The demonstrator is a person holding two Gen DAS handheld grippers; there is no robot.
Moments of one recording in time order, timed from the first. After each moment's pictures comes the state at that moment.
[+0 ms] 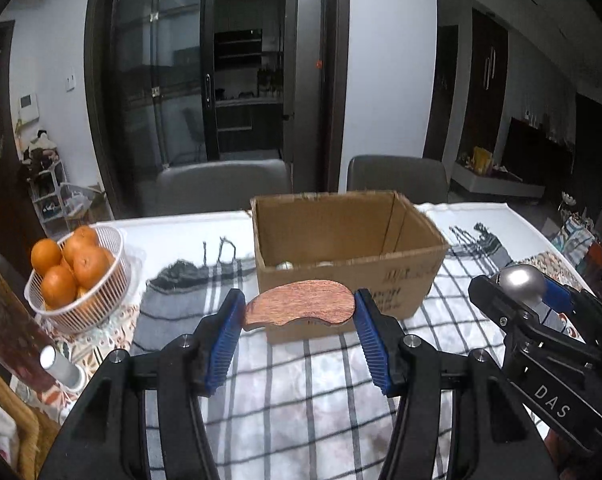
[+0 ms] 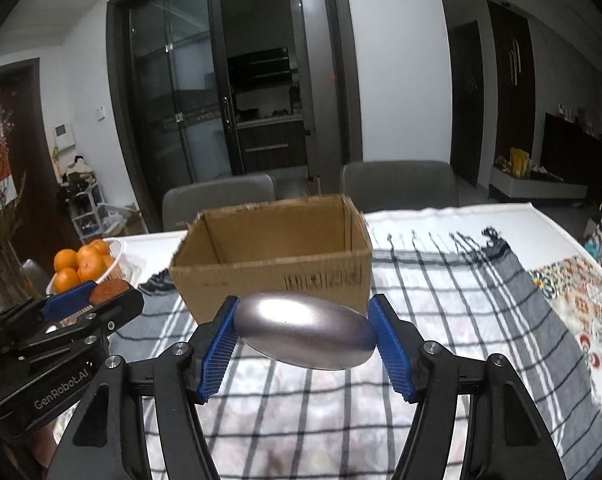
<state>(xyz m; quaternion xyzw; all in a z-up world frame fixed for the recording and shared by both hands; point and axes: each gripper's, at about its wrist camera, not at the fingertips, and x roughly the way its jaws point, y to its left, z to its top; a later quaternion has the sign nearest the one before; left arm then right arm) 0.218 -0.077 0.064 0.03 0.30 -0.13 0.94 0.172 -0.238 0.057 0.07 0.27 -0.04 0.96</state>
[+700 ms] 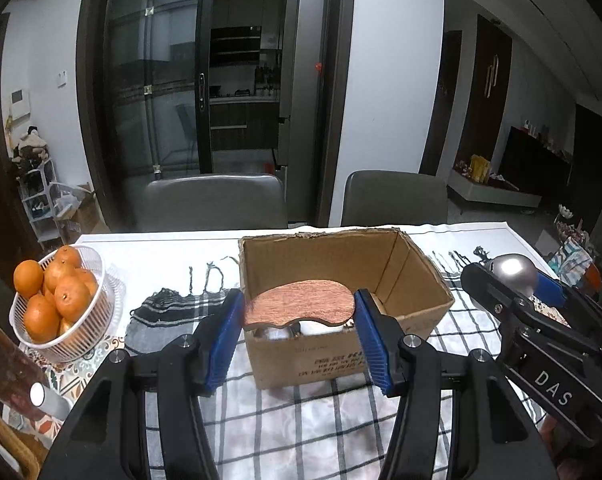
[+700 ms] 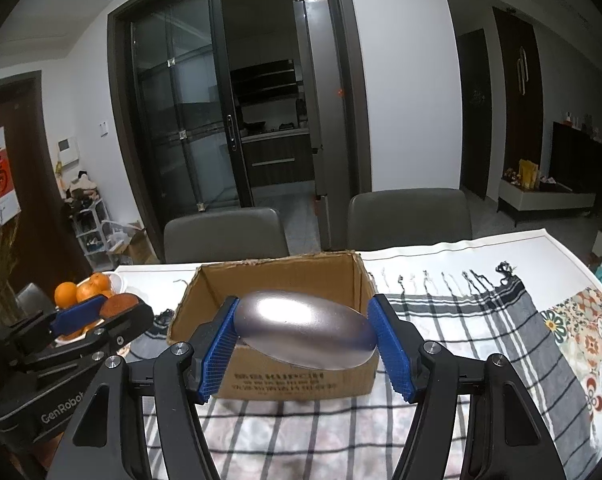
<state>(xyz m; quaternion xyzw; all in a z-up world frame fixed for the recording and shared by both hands) 0.283 -0.091 0.086 0.02 0.31 -0.14 0.94 0.234 -0.256 0.090 0.08 0.26 -0.03 0.96</state>
